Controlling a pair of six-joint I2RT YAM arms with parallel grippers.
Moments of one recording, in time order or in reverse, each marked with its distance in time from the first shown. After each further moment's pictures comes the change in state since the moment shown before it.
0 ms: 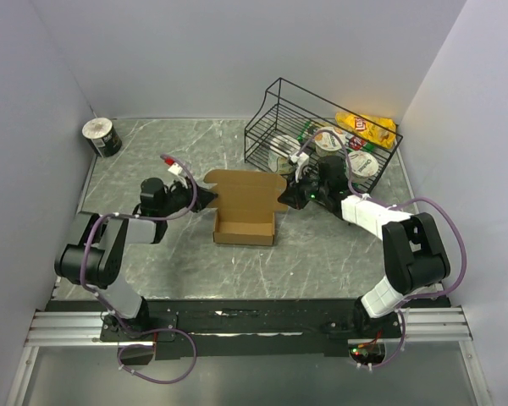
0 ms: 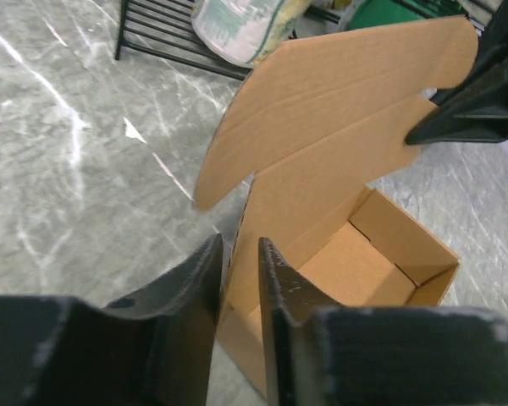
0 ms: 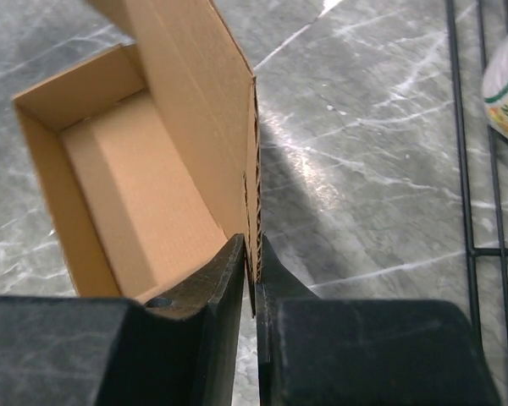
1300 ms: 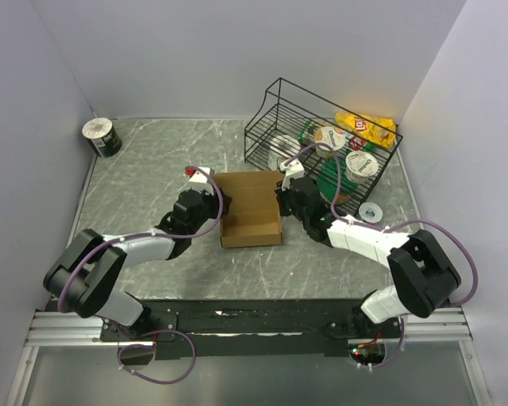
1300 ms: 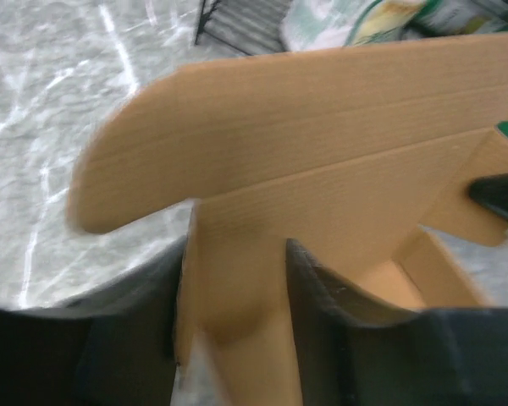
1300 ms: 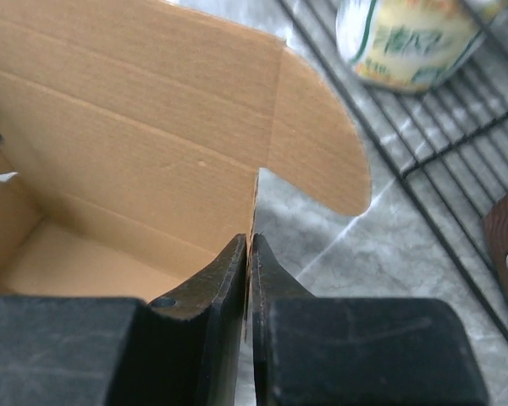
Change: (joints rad) left arm -0.412 -0.171 -0.010 -0.257 -0.840 -0.040; right arm 0.326 -0.130 -0.130 0.131 0.844 0.293
